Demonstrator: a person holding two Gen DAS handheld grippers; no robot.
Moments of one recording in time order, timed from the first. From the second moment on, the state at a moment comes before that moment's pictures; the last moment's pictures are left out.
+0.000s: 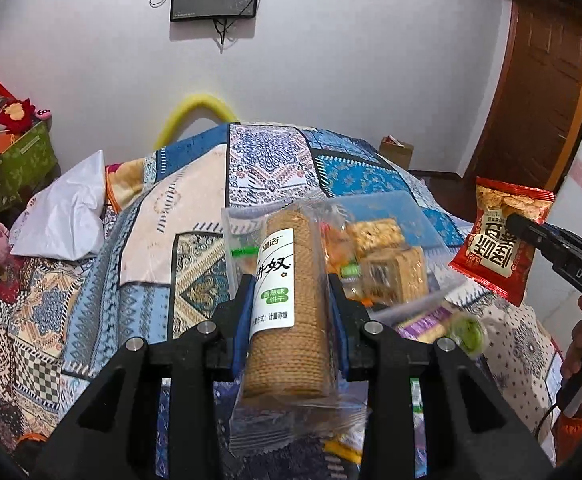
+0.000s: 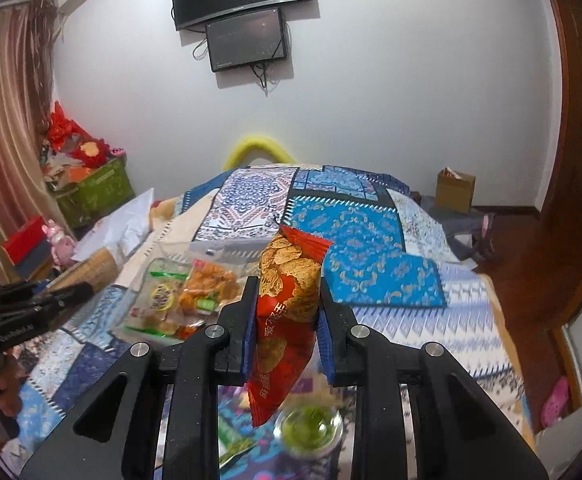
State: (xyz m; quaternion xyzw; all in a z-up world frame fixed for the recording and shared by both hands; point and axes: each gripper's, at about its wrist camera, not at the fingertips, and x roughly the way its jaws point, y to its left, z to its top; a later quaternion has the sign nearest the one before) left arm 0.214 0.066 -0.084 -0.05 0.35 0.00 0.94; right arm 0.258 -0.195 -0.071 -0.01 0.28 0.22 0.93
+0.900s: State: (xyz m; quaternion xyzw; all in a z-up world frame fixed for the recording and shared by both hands) left arm 0.314 0.067 -0.143 -0.06 0.40 0.03 0.91; right arm 0.317 -0.146 -0.121 -0.09 0.35 0.23 0.90
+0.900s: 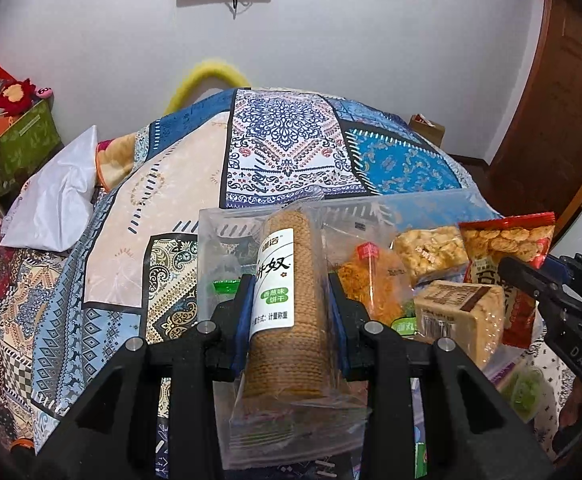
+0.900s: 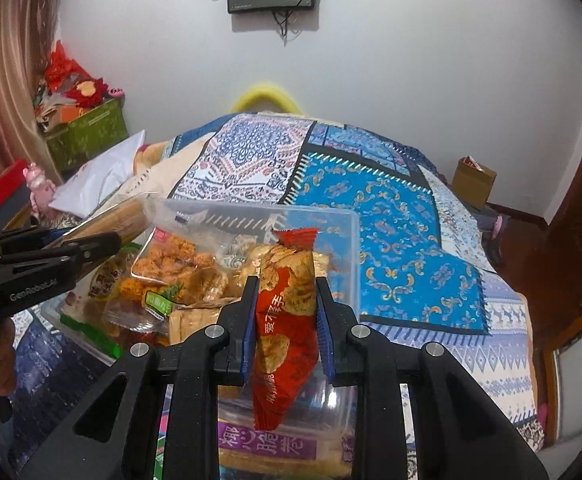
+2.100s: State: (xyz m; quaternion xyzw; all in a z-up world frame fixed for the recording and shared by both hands) left arm 0.190 0.022 -0.100 -0.03 0.40 -0.05 0.92; right arm 0.230 -0.204 -0.076 -0.06 0.32 0.21 0.92
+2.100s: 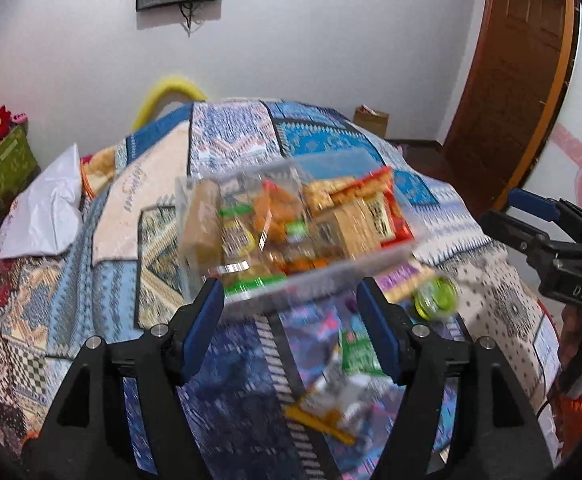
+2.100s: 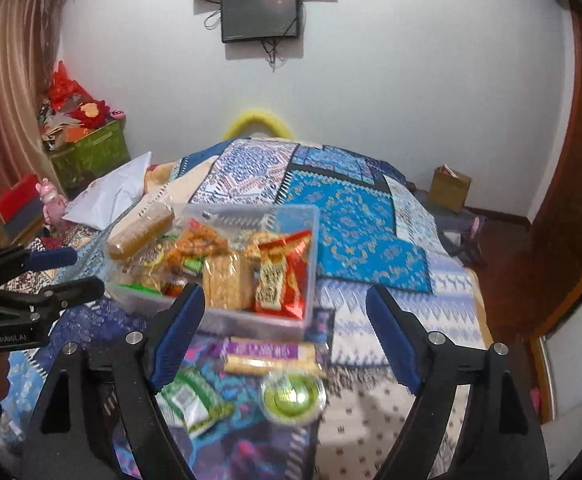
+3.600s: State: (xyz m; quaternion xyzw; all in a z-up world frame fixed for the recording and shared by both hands) left arm 0.218 -0.065 -0.205 -0.04 0.52 -0.13 0.84; right arm 0.225 -0.231 -0.175 -0.02 0.43 0.22 0.88
